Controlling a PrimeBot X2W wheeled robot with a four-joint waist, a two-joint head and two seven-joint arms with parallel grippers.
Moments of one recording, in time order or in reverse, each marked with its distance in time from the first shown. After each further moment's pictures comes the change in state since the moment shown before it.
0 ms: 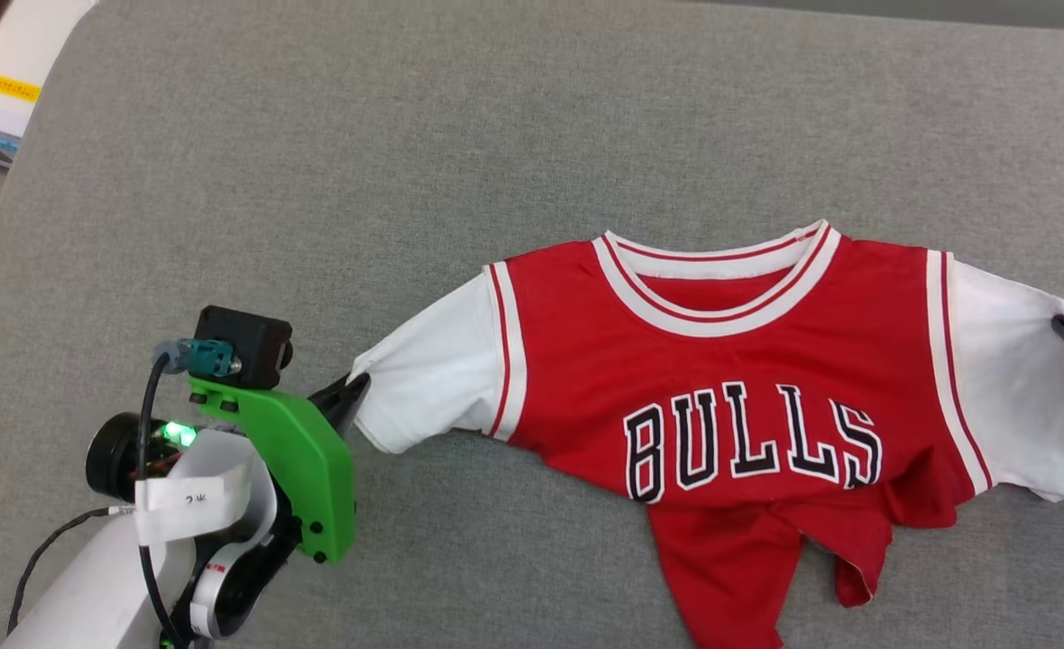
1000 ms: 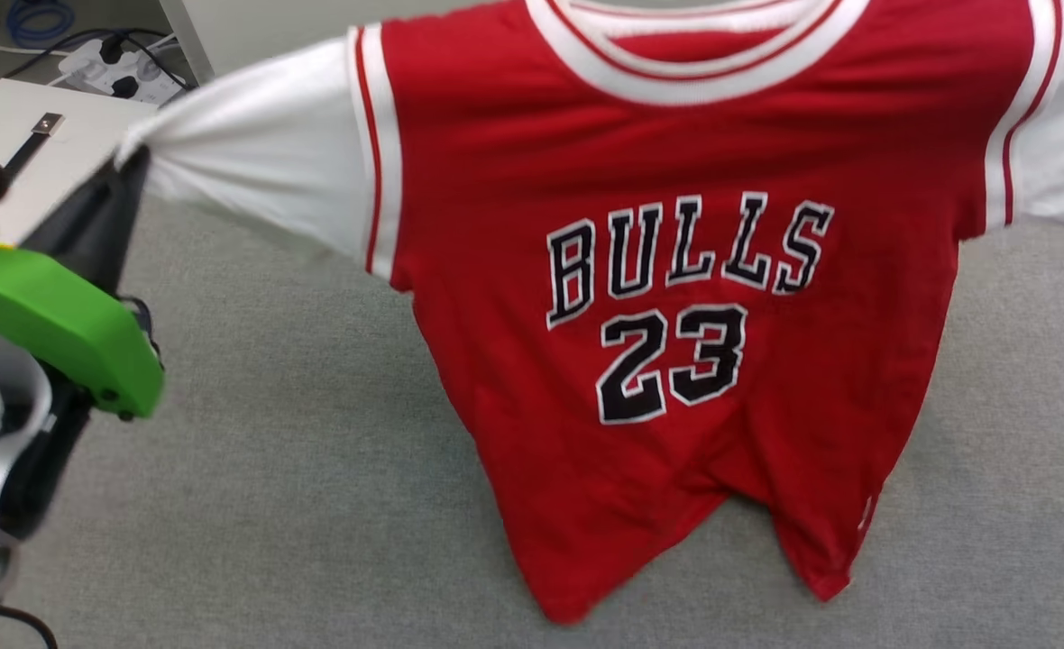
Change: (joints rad) left arm -0.109 0.160 0.253 -0.131 0.026 0.026 -0.120; right arm -0.129 -0.098 -0.127 -0.372 0.100 0.000 -0.134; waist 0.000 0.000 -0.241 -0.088
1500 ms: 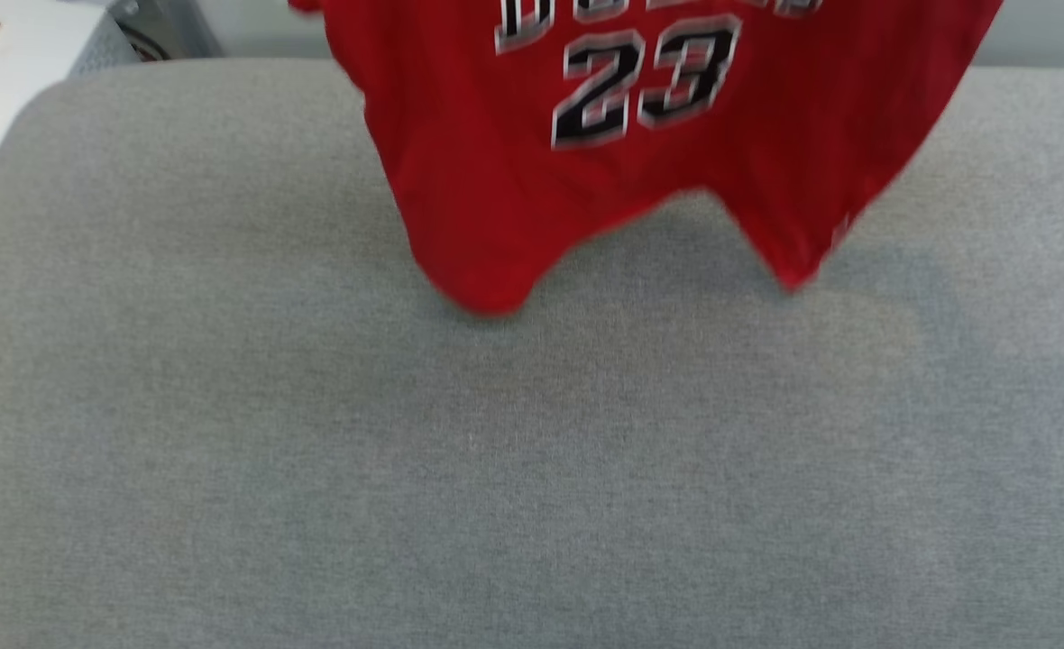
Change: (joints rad) left arm -0.399 0.048 0.055 0.174 -0.033 -0.130 -0.045; right arm -0.387 -0.031 0.082 0.140 -0.025 0.001 -0.122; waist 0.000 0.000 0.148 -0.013
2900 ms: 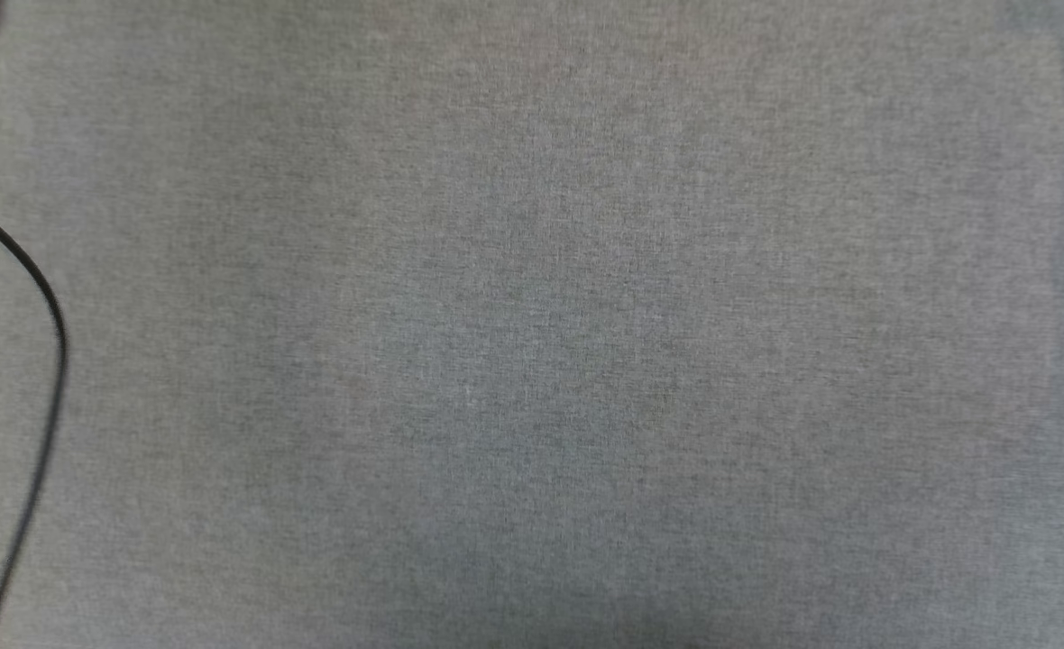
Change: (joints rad) left arm -0.612 -0.318 -0.299 1.008 0.194 -0.214 -0.572; right arm -0.473 0.111 0.312 0.710 -0.039 0.000 -0.570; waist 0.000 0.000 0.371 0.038
